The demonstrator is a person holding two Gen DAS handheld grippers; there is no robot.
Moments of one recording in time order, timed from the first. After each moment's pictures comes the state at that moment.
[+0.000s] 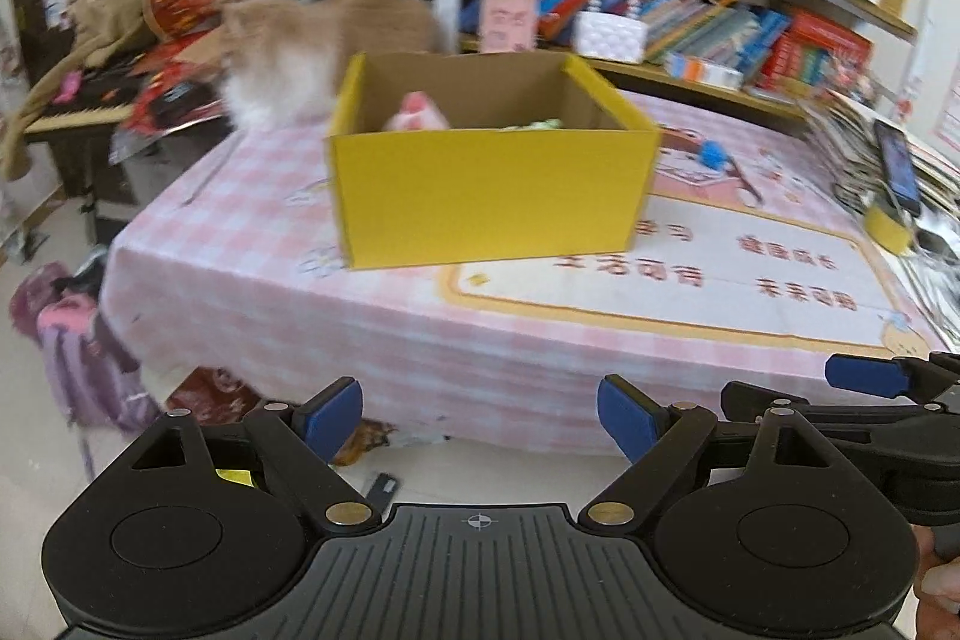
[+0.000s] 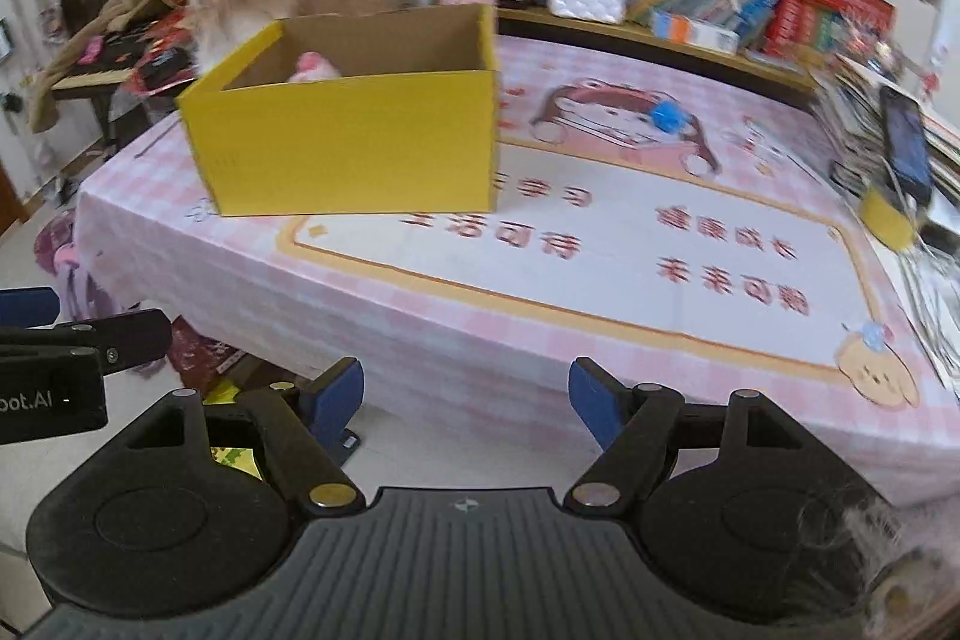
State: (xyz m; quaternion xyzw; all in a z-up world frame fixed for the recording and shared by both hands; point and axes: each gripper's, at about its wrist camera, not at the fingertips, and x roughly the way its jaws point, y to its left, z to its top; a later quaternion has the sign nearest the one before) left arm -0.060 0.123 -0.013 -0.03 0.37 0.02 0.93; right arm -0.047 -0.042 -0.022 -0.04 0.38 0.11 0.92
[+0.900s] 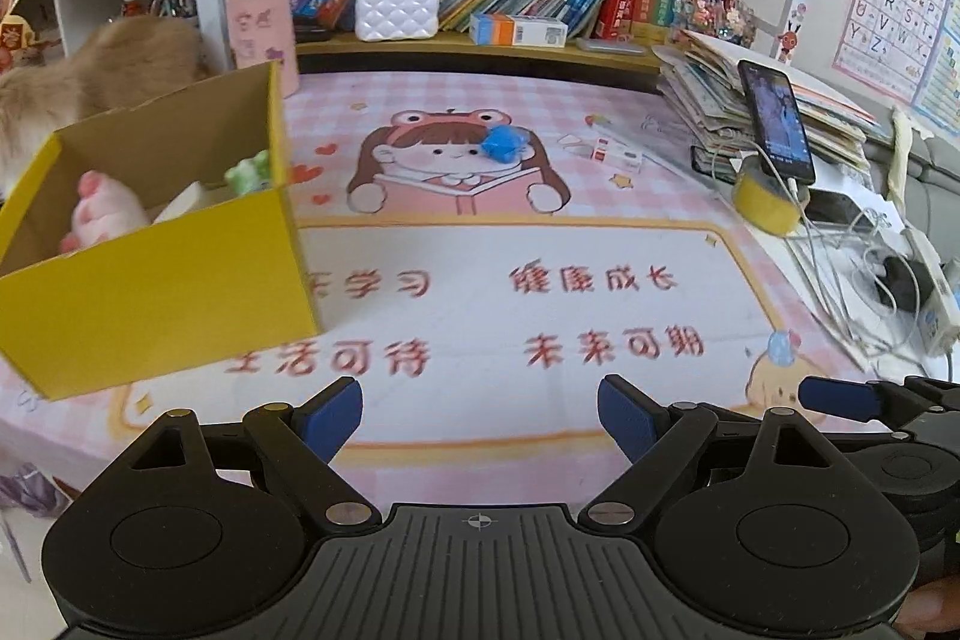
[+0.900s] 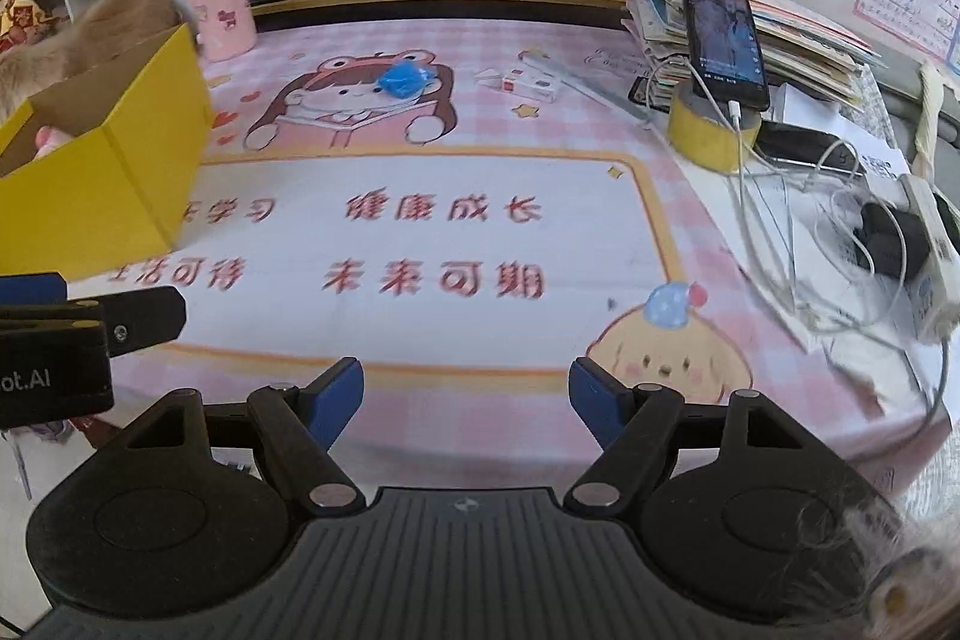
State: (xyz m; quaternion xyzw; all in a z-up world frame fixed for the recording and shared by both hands) left arm 0.063 -0.051 -0.017 0.00 0.40 -0.09 0.91; right arm 0.033 -0.215 -0.035 0.02 0.42 0.00 0.91
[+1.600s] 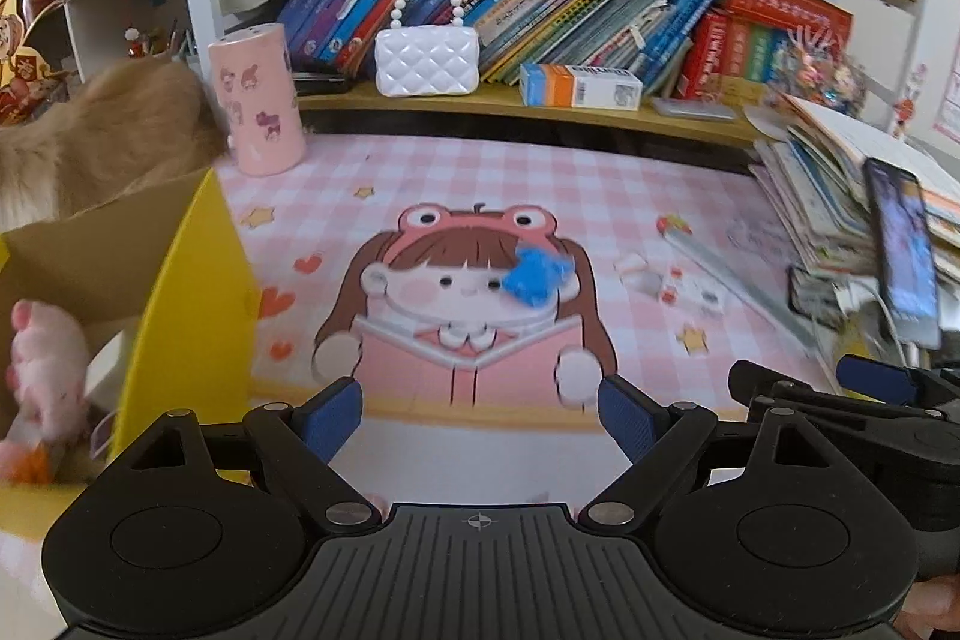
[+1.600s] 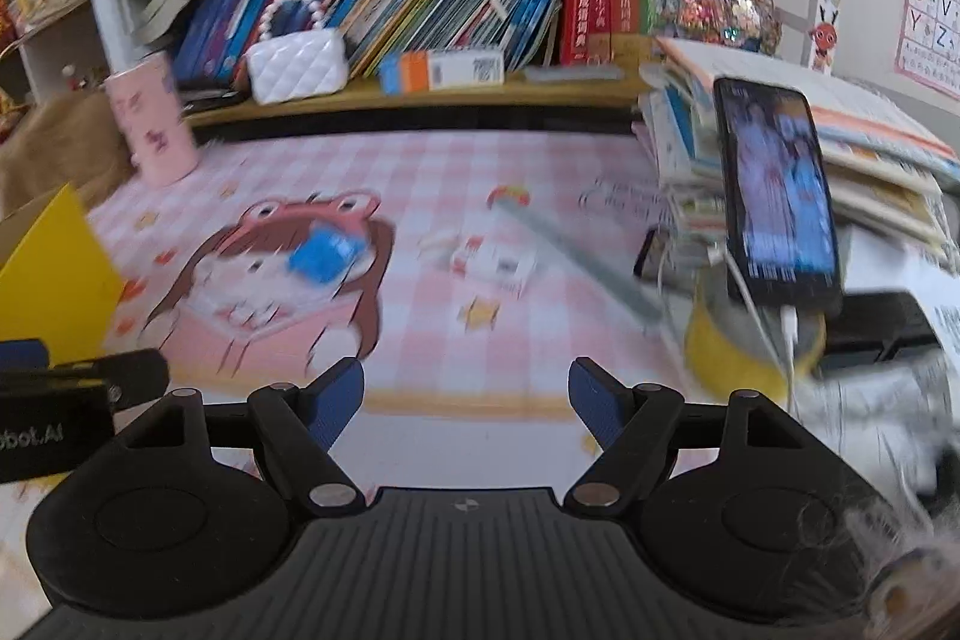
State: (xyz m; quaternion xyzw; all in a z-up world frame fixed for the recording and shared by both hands) left arm 0.222 -0.112 -0.018 -0.01 0.38 0.01 0.92; right arm 0.219 -0.282 -0.031 0.03 0.35 0.02 0.93
